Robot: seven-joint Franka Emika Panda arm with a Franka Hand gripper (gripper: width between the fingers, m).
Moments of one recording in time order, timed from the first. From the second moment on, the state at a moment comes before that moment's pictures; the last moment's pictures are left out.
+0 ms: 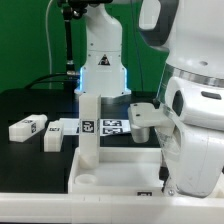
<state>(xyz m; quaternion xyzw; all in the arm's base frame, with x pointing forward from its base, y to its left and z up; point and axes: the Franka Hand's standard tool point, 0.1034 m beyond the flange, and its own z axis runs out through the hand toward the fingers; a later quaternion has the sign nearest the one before) 0.650 0.051 0.031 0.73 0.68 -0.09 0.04</state>
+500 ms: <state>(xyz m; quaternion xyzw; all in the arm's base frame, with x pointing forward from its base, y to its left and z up) 0.649 0.030 0.081 0.72 0.68 -0.09 0.06</state>
